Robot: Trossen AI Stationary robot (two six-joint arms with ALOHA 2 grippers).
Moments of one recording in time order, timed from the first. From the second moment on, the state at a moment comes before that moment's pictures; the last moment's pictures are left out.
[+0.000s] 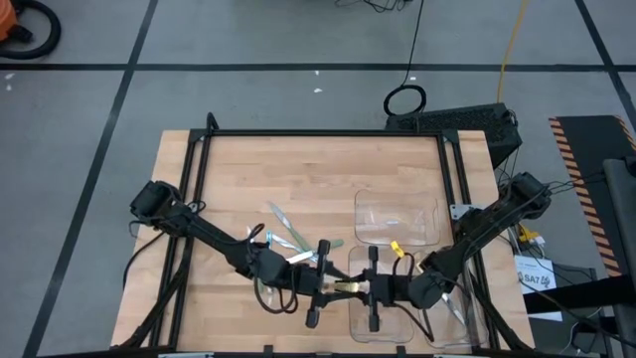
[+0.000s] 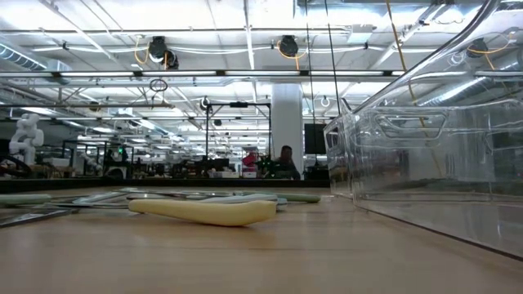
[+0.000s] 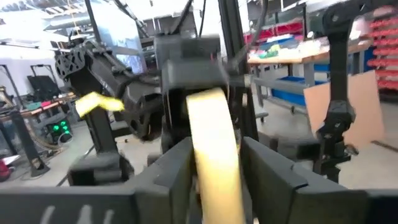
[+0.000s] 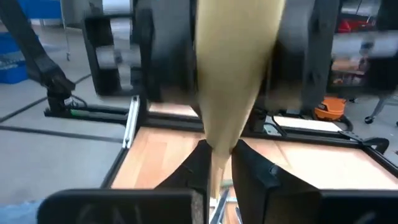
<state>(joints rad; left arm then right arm) -0.48 1.83 1.27 0.70 -0.26 0.25 0.69 1.55 0.95 0.51 0.71 -0.02</state>
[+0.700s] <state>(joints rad) -0.50 1.65 1.27 0.26 -0.35 0.22 0.75 1.47 0.95 0.26 0.87 0.03</state>
